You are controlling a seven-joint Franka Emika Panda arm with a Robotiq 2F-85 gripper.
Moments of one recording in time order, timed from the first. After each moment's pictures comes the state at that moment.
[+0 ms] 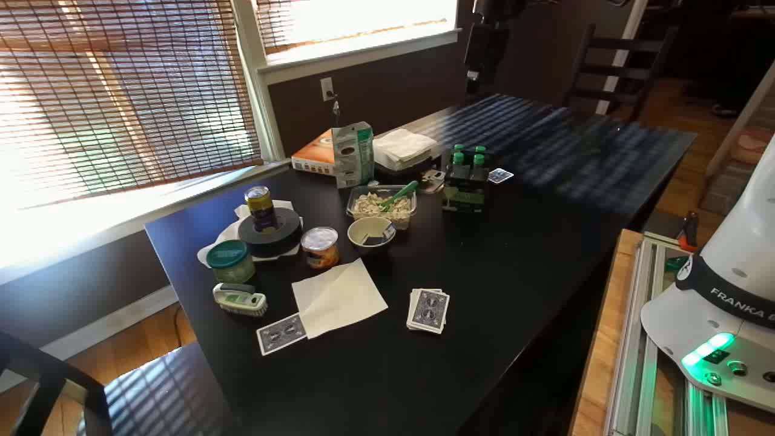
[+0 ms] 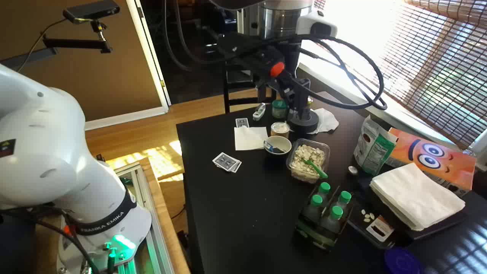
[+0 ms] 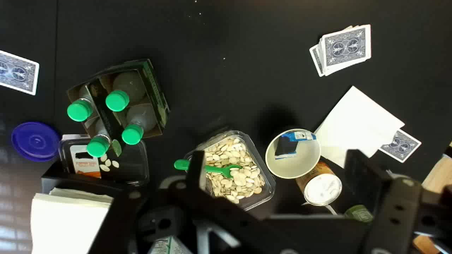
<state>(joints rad) -0.02 -0.39 -0.23 -2.44 0.00 2.12 -0.31</state>
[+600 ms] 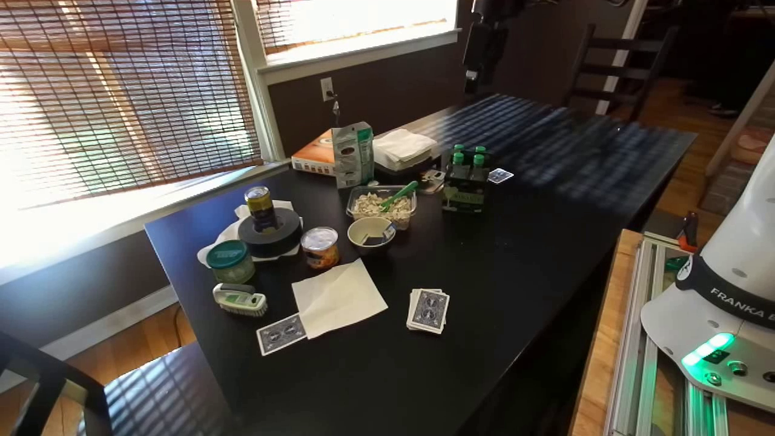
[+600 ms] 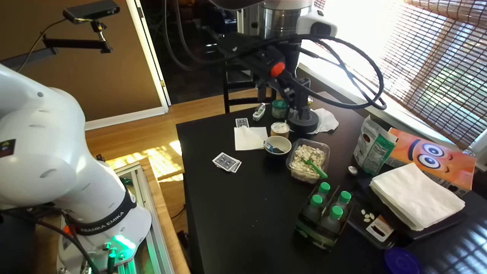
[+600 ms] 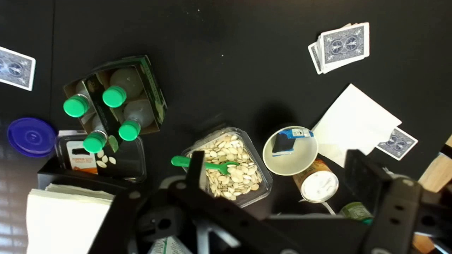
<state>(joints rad) -0.02 -0.39 -0.22 -2.44 0.01 2.13 -0.32</state>
